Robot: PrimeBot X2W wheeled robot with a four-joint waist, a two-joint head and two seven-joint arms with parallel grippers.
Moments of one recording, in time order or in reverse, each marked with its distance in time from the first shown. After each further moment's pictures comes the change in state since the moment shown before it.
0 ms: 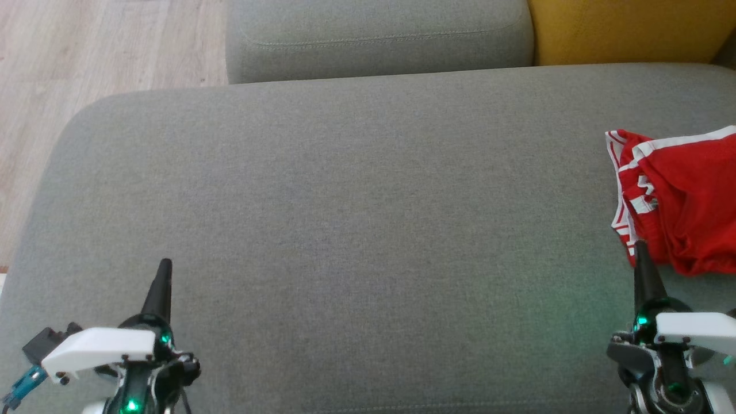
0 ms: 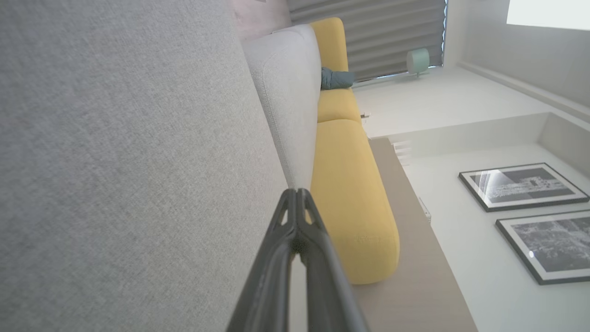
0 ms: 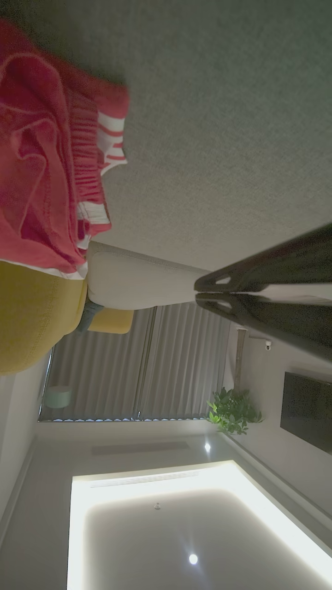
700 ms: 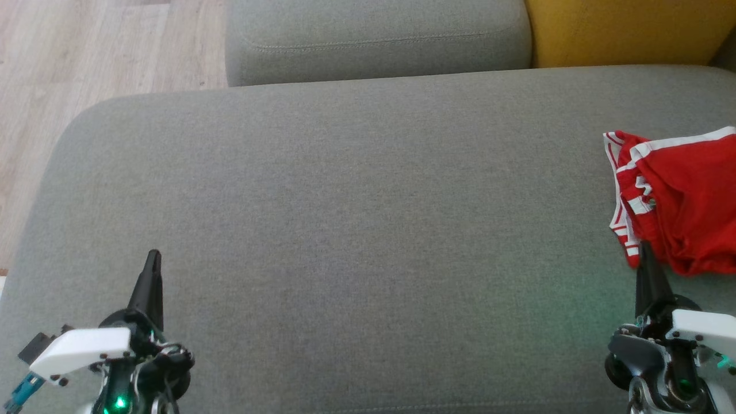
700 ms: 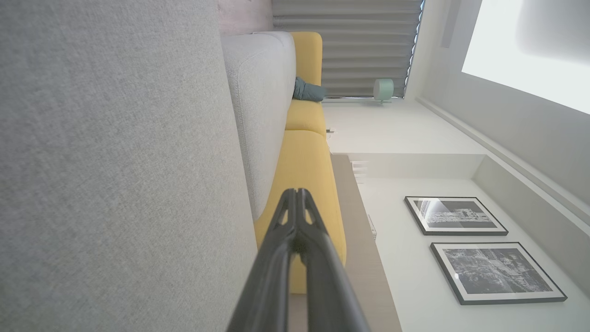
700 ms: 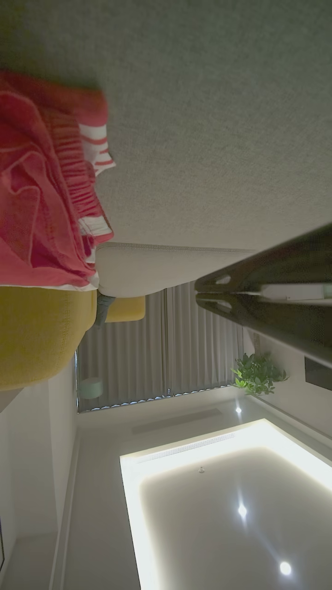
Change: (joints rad) left arm -0.018 -0.017 0.057 0.006 -0.208 -0.043 0.052; right arm -0.030 0.000 -0.012 0.035 0.217 0.000 0.009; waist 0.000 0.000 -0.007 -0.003
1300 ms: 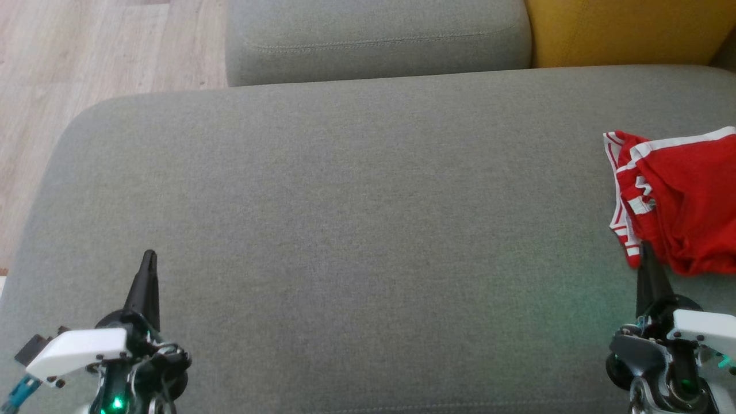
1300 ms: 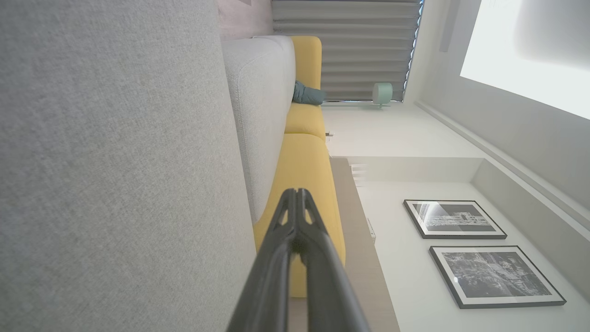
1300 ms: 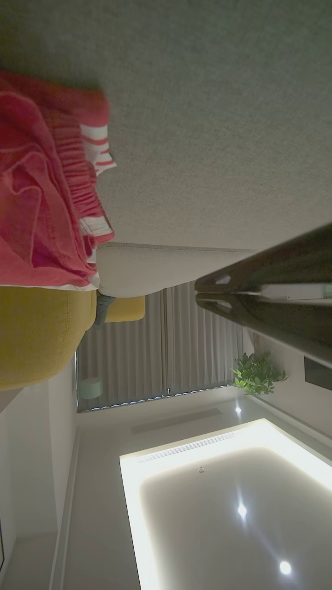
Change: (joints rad) left arm 0.000 -0.002 0.013 0.000 0.000 0.000 0.000; right arm 0.000 0.000 -0.005 0.001 0.000 0.000 0.007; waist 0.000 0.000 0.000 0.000
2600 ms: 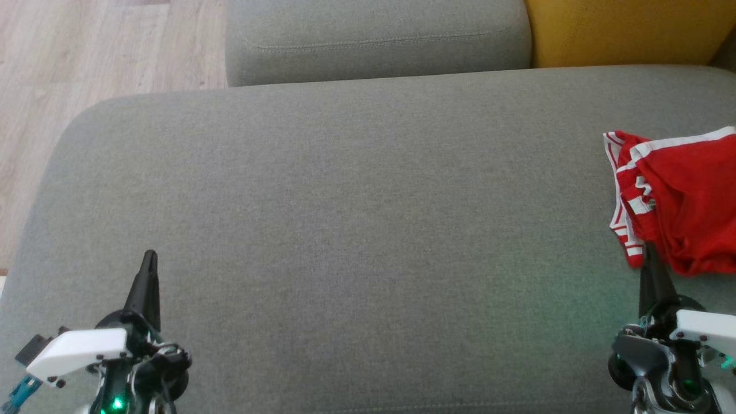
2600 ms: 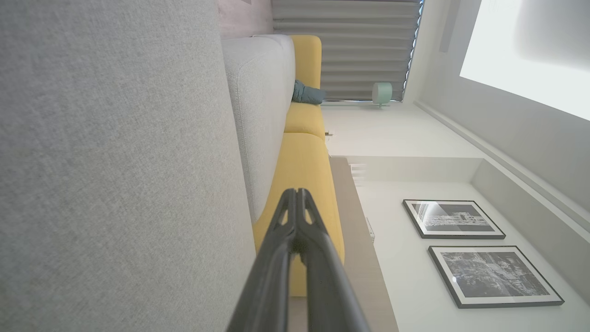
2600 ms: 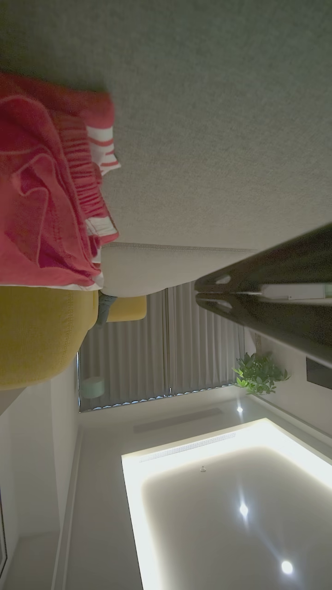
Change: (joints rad) left arm 0.000 -0.005 0.006 0.000 0.000 0.000 0.008; right arm 0.000 0.000 -0.011 0.000 0.000 0.000 0.004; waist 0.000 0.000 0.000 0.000
